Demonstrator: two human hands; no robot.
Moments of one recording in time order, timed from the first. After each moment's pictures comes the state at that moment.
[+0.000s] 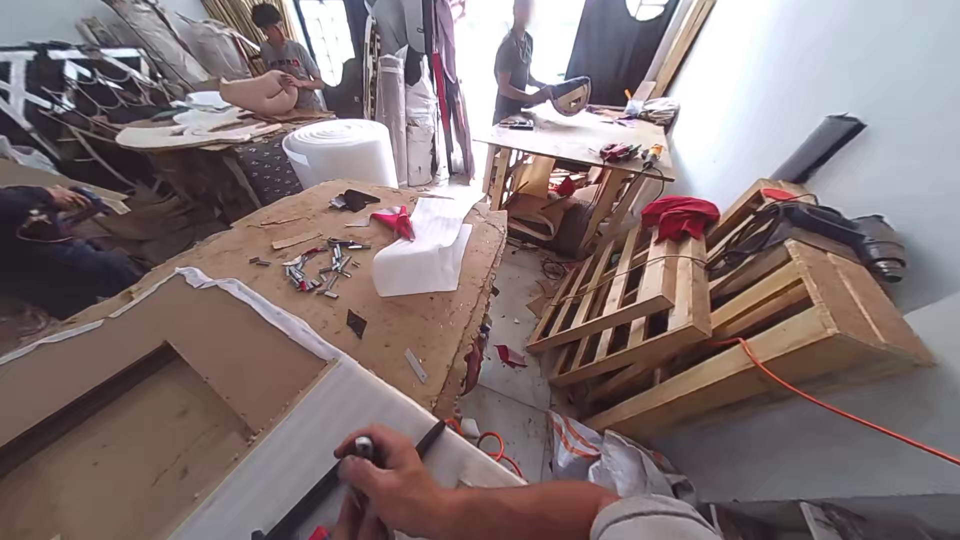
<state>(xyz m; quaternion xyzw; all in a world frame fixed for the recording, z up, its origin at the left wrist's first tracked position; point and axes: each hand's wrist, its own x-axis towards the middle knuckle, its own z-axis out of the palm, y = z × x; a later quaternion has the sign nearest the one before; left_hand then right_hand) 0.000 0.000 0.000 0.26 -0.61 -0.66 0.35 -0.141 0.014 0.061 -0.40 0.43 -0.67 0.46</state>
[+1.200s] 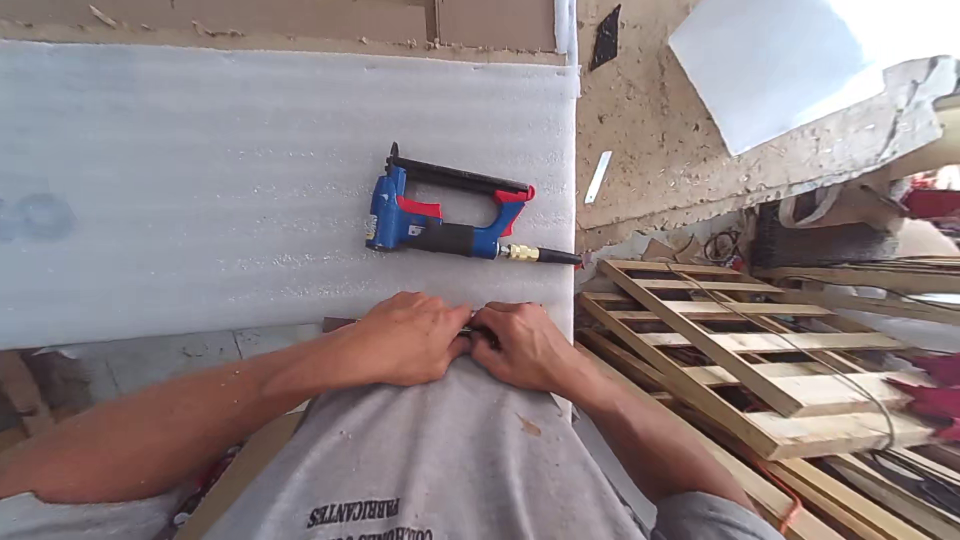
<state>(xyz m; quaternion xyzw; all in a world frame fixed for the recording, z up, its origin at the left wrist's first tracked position) 0.040 0.028 0.036 0.34 -0.79 -0.48 -0.20 -0.173 0.061 0.009 -0.83 0.41 -0.07 0.38</state>
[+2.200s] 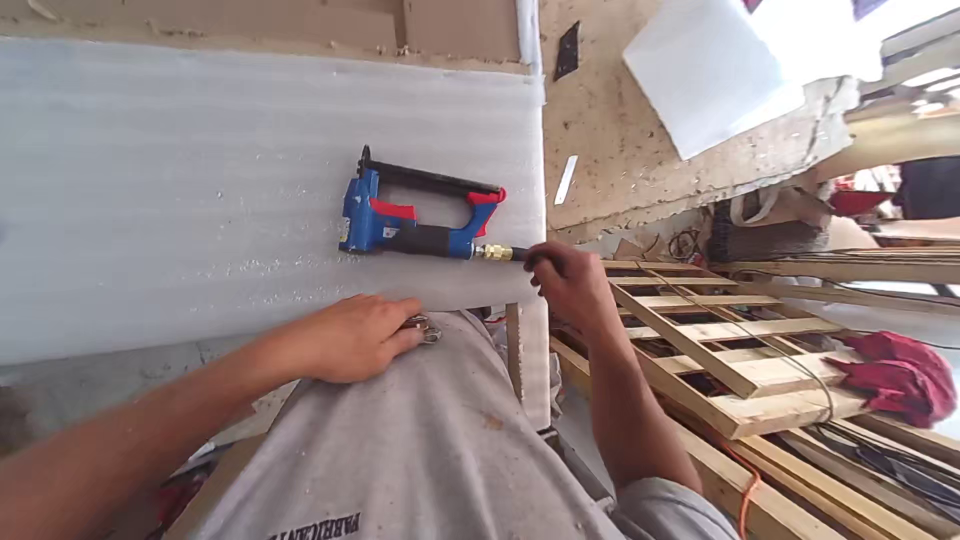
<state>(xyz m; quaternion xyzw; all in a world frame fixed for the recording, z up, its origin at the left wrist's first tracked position) 0.078 0.025 0.030 0.35 -0.73 -0.56 -0.15 -0.245 0.011 0.018 -0.65 0.64 -0.12 0.38</state>
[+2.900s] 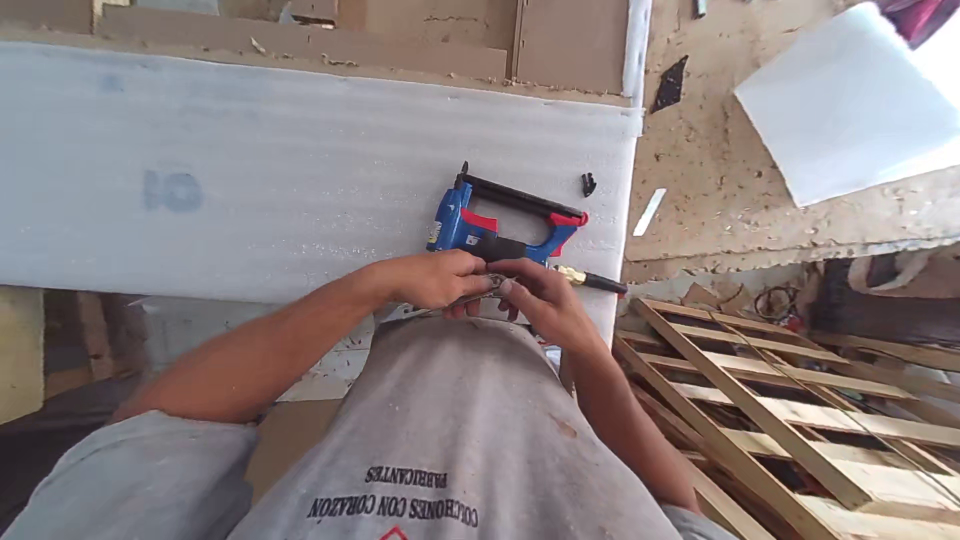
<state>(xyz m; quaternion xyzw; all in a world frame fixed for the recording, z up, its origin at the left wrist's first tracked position) 0.094 -0.013 0.014 0.39 -0.54 -0.75 0.00 -0.142 0.012 -0.014 -0.60 0.41 -0.24 0.64</state>
